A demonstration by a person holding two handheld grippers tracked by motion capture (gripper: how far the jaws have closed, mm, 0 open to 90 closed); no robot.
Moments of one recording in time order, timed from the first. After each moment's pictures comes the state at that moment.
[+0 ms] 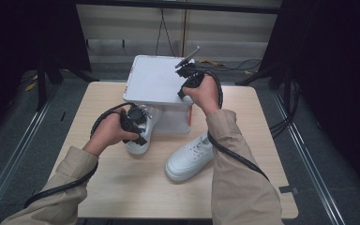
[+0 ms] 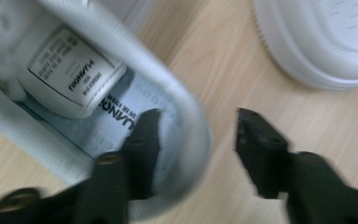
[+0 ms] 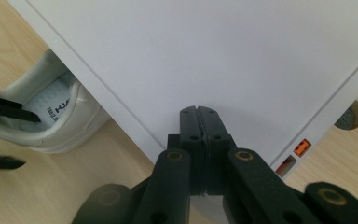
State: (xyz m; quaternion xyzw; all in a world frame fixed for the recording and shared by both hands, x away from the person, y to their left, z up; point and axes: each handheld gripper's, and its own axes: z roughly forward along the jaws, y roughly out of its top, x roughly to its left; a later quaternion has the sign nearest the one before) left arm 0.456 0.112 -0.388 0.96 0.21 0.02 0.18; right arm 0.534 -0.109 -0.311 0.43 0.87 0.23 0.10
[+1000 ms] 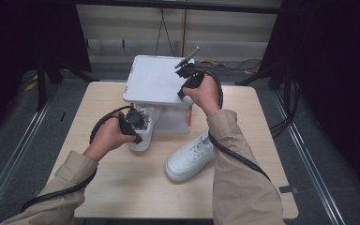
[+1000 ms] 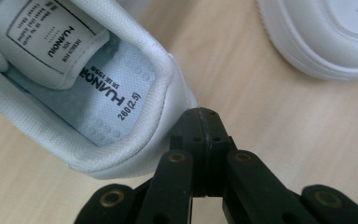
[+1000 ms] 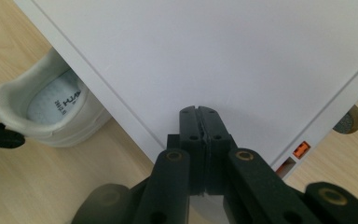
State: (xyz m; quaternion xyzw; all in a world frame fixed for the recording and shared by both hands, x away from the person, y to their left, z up) left arm 0.455 0.114 -0.397 0.96 0.23 0.04 0.17; right arm 0.534 -0.108 -0.311 0.42 0.87 0.23 0.10
